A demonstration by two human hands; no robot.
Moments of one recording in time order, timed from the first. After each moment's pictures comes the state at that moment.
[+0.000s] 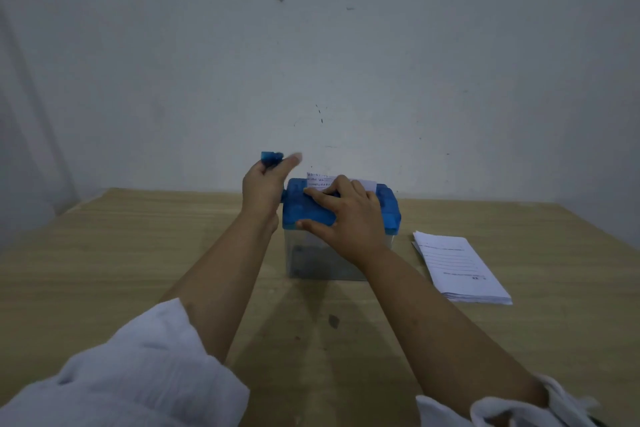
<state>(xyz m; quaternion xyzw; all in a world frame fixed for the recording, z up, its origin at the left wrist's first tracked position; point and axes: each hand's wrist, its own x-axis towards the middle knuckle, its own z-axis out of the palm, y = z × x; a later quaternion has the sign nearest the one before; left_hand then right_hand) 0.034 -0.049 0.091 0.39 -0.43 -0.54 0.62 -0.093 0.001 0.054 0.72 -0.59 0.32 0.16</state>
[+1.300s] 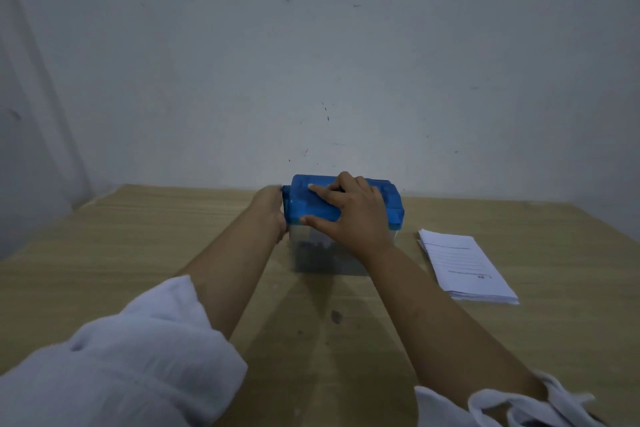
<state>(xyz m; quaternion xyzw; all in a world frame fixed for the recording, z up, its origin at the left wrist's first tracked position) 0.032 -0.045 0.084 0.54 -0.28 -0.67 0.43 -0.095 0.004 0.056 0.73 -0.60 0.31 0.11</state>
